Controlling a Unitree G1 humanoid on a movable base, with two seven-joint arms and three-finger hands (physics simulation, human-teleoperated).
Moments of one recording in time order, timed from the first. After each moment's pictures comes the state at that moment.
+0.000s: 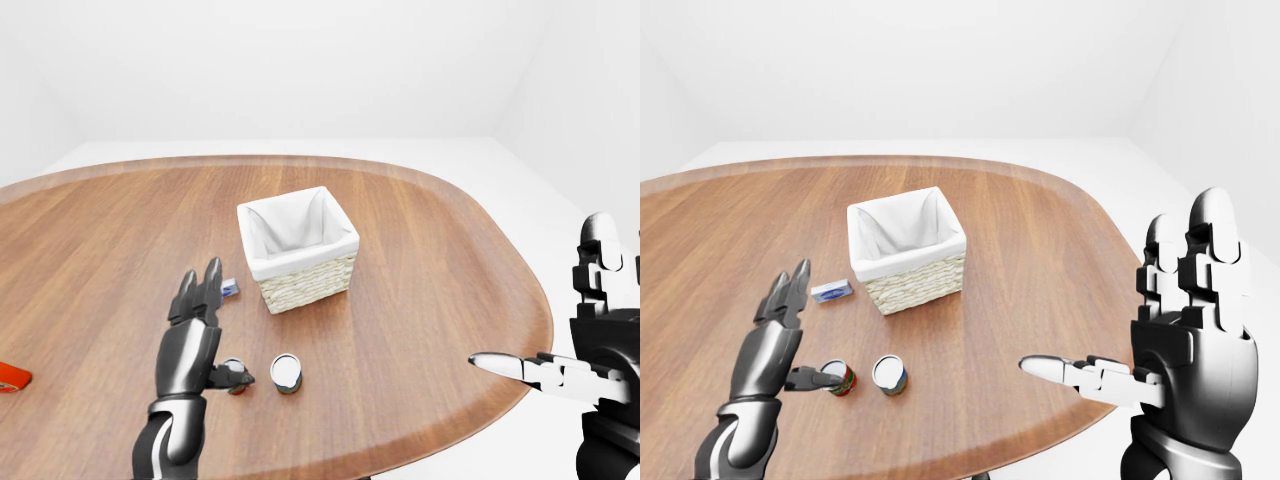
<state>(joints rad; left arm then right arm) 0.32 0.06 0.11 -0.46 0.84 -0.09 -0.03 0.45 -0.34 -0.21 -1.05 0.30 0.09 -0.30</state>
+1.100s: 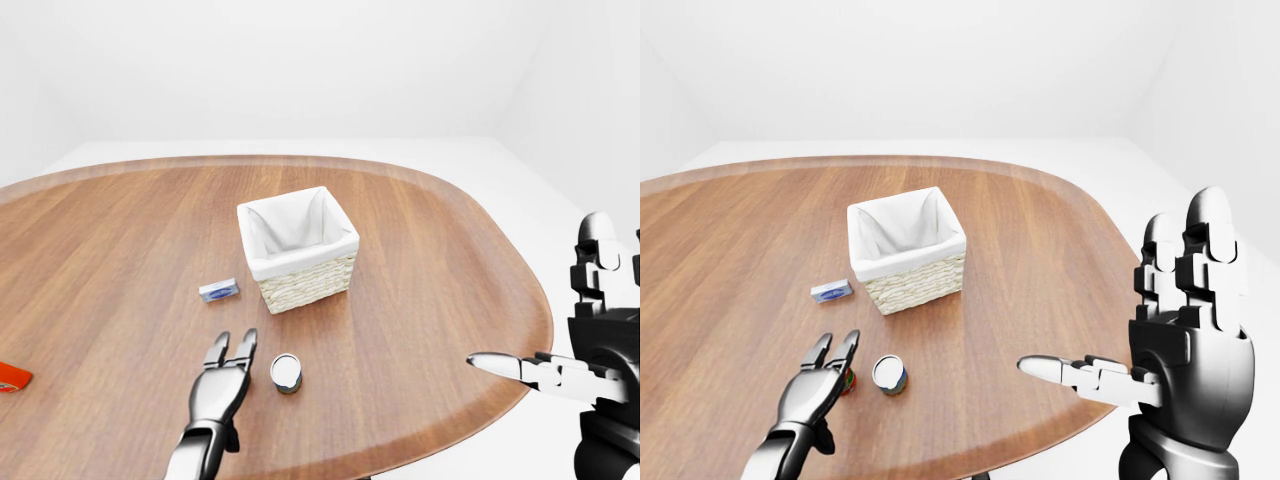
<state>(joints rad) 0.33 0.16 -0.01 0.03 1.30 -0.09 0.00 0.45 -0.33 -0.20 -1.05 0.29 0.09 -0.29</state>
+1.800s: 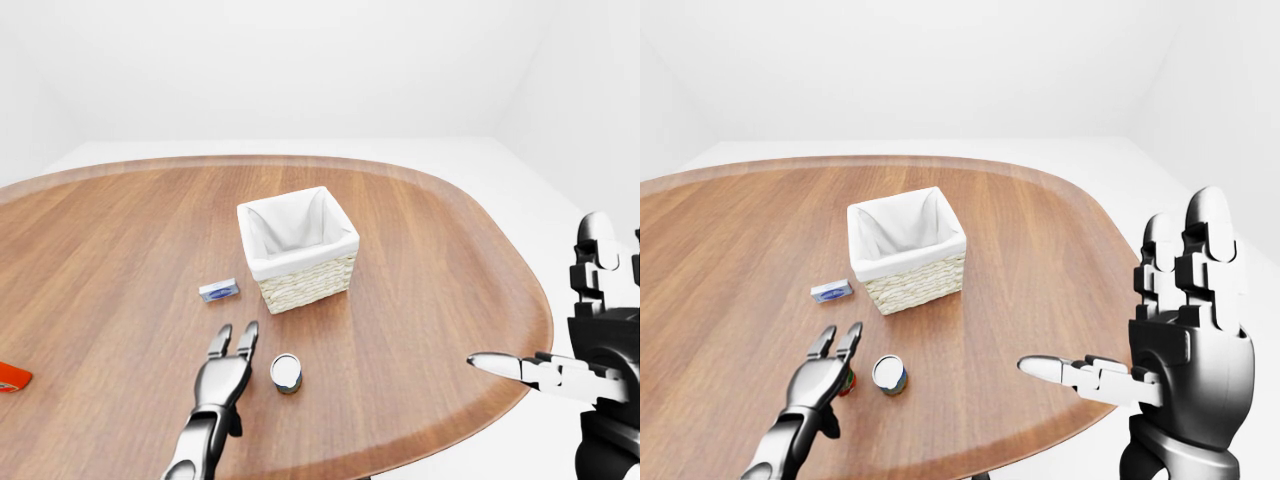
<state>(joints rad) 0.20 0.18 -0.02 0.21 1.28 -0.09 0.07 0.45 -0.36 -0.20 -1.05 0.30 0.09 -0.31</state>
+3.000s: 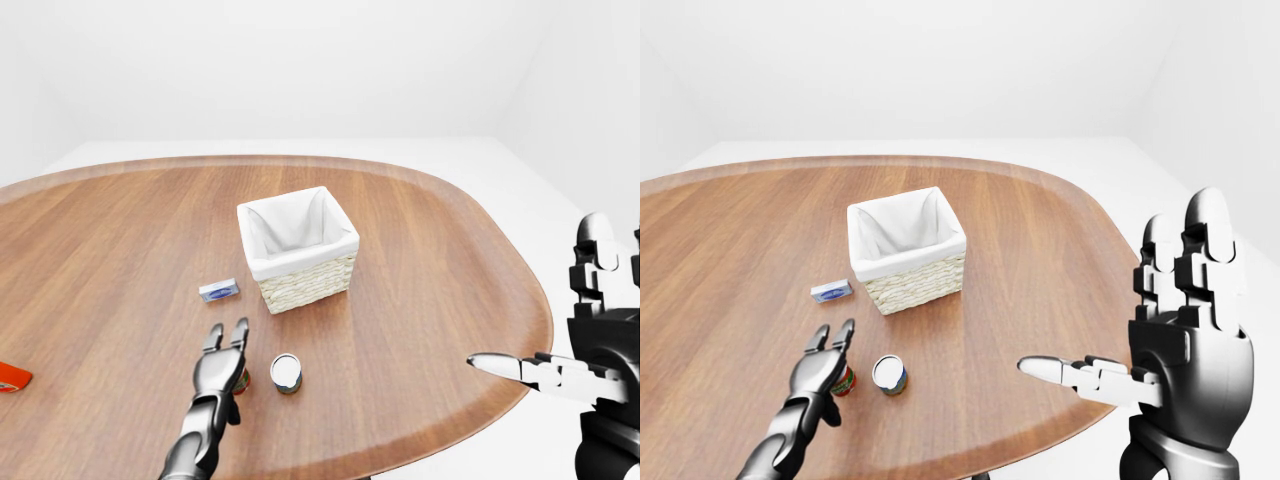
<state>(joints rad) 0.00 0.21 -0.03 0.56 1.19 -0.02 0.19 0.45 -0.36 -0.20 -1.05 0.30 0.09 -0.31</state>
